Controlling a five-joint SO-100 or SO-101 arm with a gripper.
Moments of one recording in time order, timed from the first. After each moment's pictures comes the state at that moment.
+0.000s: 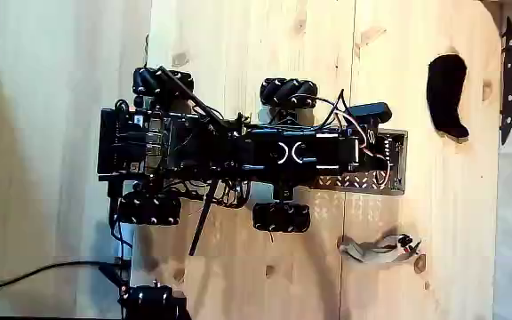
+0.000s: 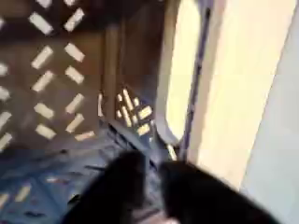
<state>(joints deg) -1.0 185.6 169.9 72.4 -6.1</state>
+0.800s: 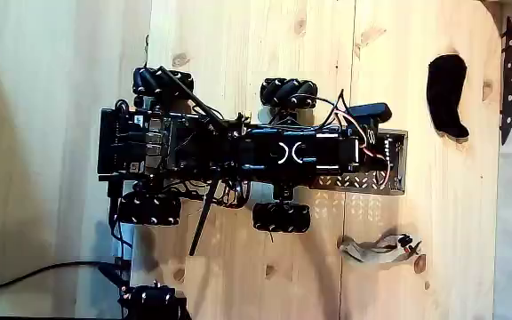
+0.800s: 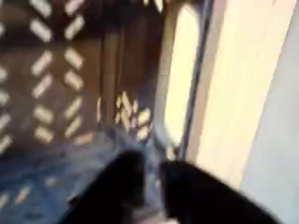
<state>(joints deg) 1.1 185.6 169.9 72.4 -6.1</state>
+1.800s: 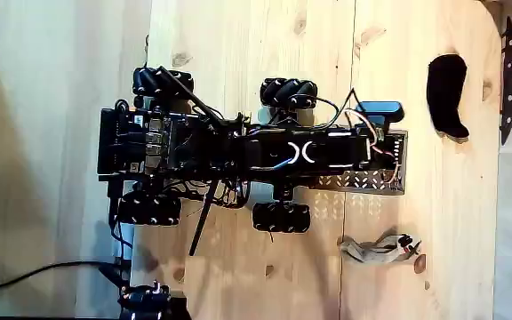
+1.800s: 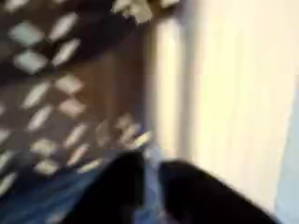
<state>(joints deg) -2.8 161.2 164.8 47.0 6.8</state>
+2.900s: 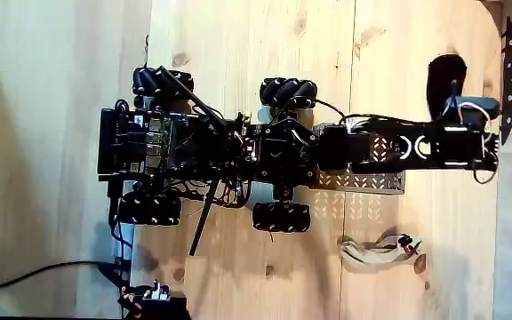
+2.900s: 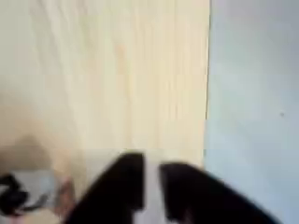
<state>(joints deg) 0.2 93.2 96.9 53.6 0.9</state>
